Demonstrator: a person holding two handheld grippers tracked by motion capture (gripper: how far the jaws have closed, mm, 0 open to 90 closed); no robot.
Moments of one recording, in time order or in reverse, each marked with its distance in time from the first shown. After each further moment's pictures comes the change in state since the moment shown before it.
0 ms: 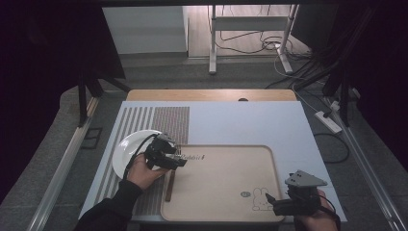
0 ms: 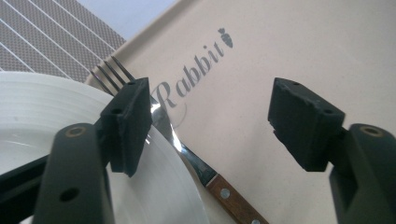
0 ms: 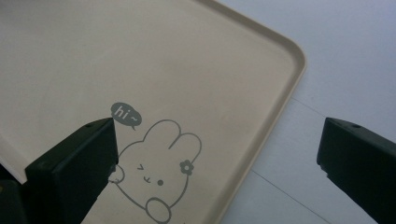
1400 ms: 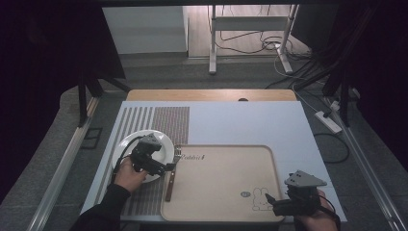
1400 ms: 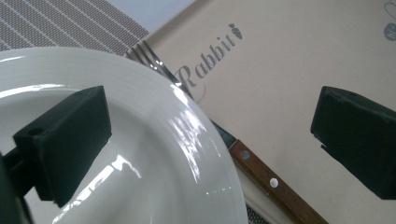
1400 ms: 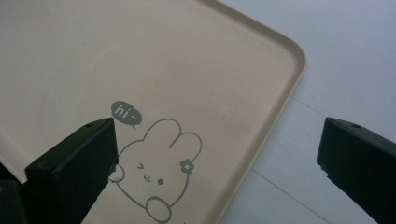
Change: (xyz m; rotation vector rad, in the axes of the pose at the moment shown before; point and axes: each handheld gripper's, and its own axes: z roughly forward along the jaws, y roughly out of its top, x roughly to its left) left arm 0.016 -0.032 -0.022 -0.077 -0.014 -0.005; right arm 0.001 0.000 0.000 0.002 -0.001 -0.006
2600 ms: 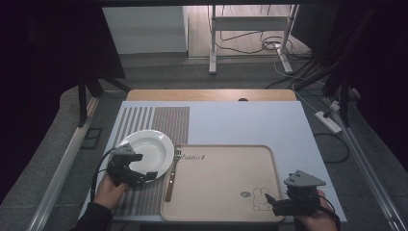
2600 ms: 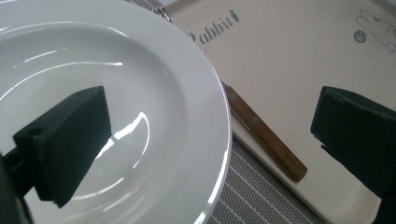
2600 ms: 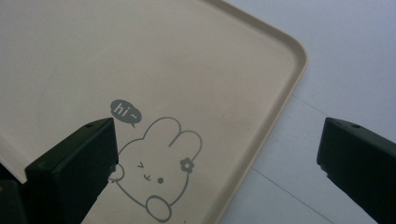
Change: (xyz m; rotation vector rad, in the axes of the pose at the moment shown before) left arm -0.005 -0.054 -0.048 -0.094 0.001 -0.110; right arm 0.000 0.000 0.001 0.011 -0.002 0.002
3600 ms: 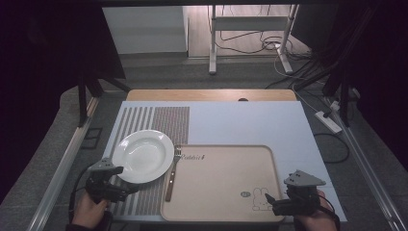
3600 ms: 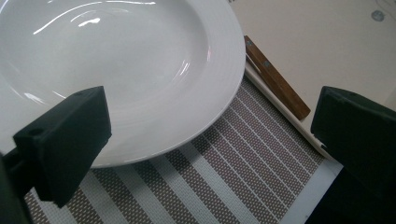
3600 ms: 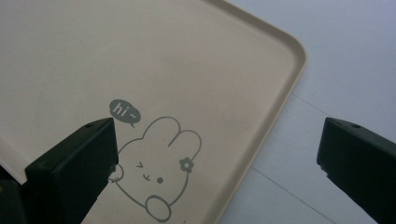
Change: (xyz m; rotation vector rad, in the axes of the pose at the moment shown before) left arm -0.005 -0.045 -0.039 -0.011 0.081 -0.074; right arm 0.000 0.000 0.000 0.006 -0.004 0.002
